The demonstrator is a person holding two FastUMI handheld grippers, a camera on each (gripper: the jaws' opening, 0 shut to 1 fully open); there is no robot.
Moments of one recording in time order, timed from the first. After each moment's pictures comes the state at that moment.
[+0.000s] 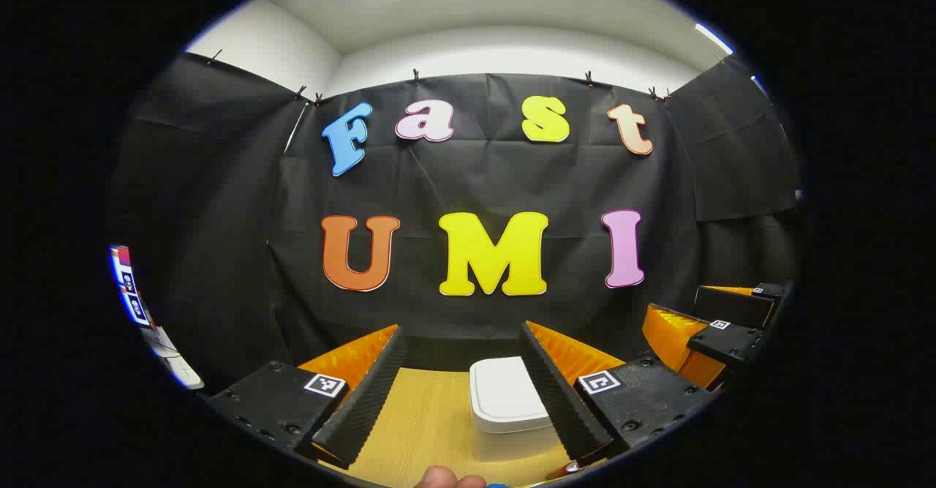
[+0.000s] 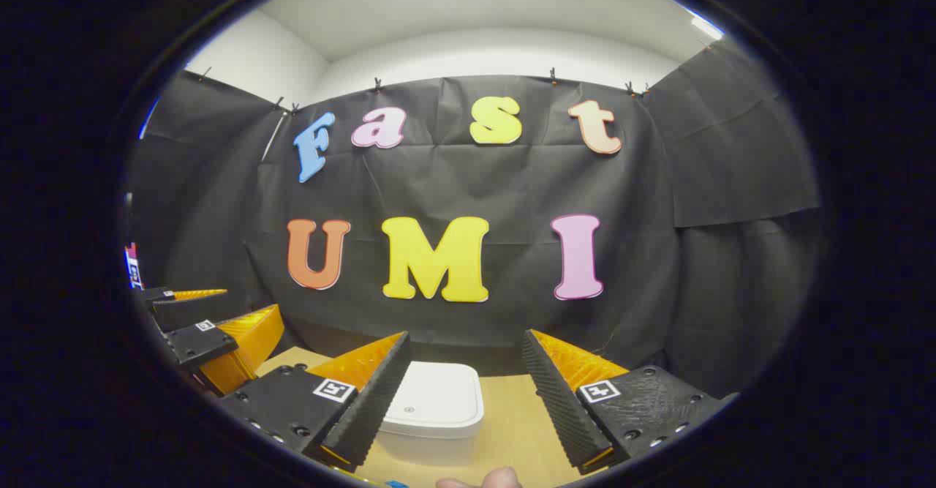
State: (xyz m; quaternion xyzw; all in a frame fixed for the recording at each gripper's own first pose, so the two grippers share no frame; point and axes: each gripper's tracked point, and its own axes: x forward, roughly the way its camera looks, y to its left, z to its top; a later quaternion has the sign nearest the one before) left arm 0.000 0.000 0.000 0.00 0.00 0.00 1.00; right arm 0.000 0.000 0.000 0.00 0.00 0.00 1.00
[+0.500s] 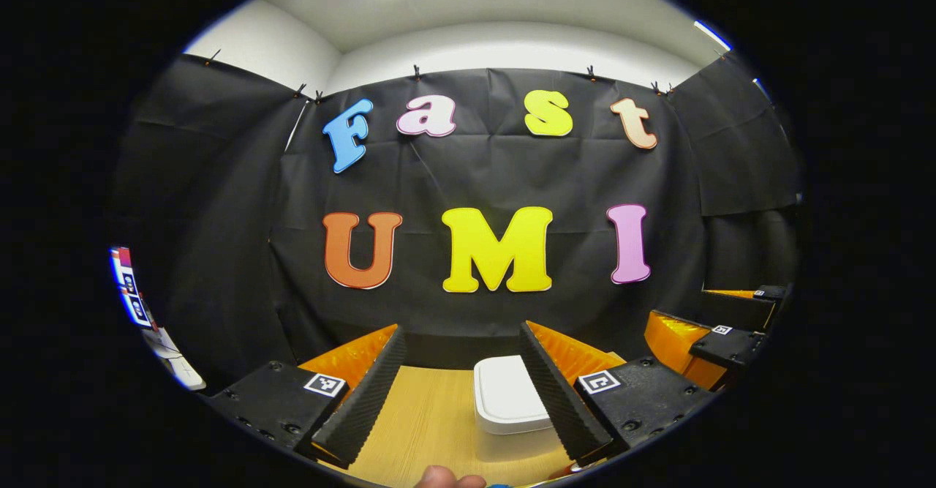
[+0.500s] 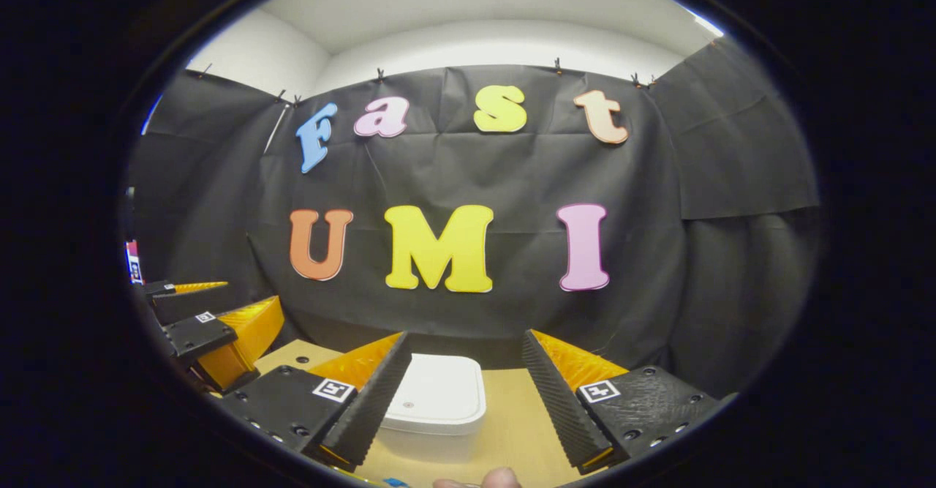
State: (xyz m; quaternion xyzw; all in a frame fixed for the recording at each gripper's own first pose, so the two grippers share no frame) left arm 0.011 0.002 -0.004 0.01 0.00 0.01 1.00; right arm 0.012 0.000 -0.011 0.00 0.02 0.01 1.00
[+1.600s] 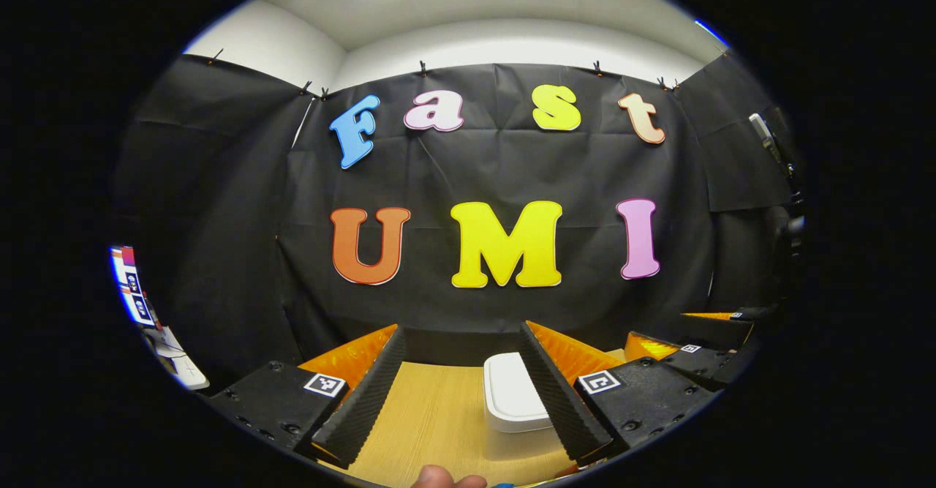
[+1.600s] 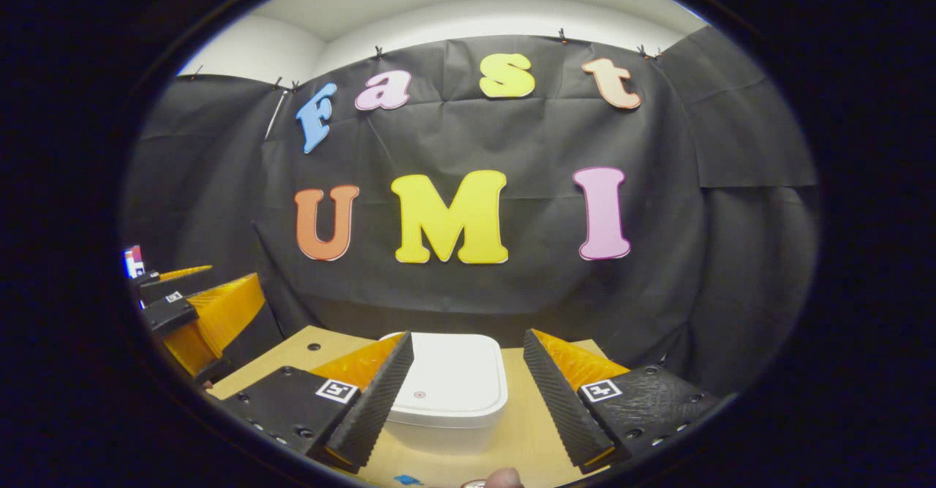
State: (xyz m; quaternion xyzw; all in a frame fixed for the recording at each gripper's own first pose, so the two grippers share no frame) left arm 0.011 0.015 -0.017 0.01 0.01 0.03 1.00; right arm 0.047 0.022 -0.065 0.01 0.09 0.04 1.00
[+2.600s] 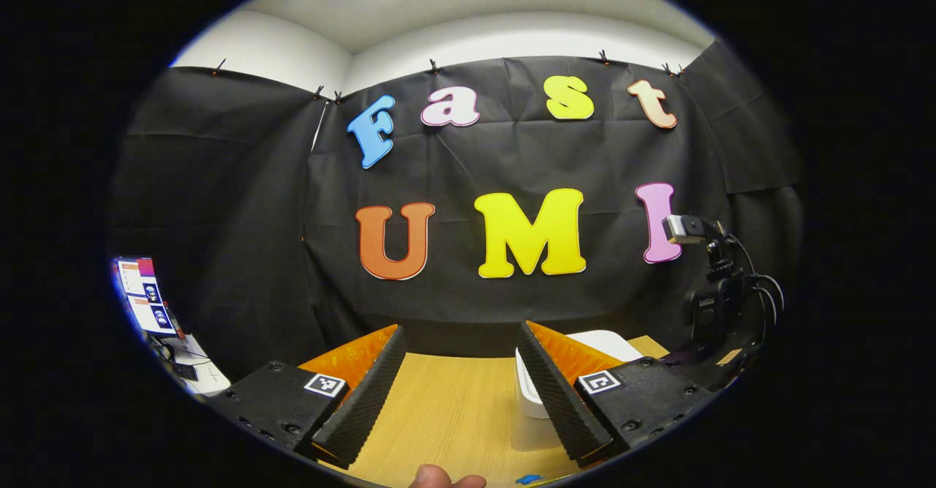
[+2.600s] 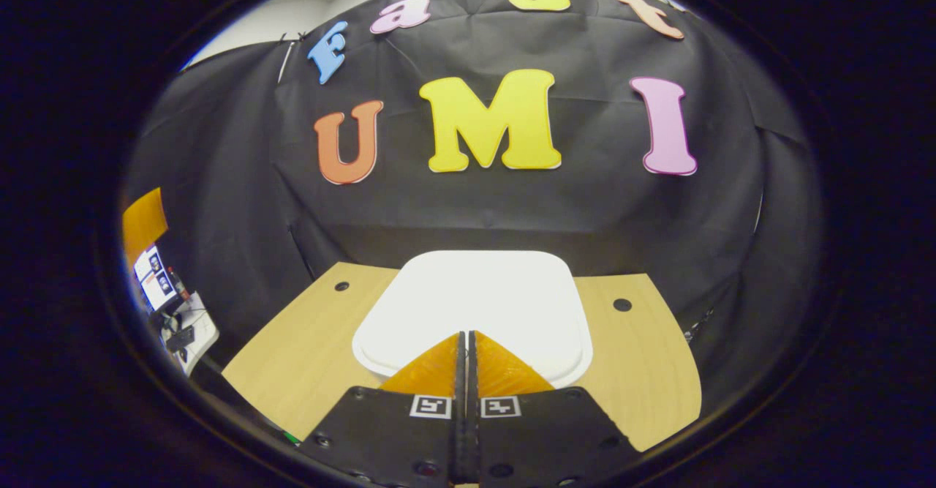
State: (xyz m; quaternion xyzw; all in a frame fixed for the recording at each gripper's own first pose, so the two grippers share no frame) left arm -0.005 0.043 -0.031 0.03 0.03 0.07 1.00; right arm 0.087 0.069 -0.178 0.01 0.25 0.11 0.96
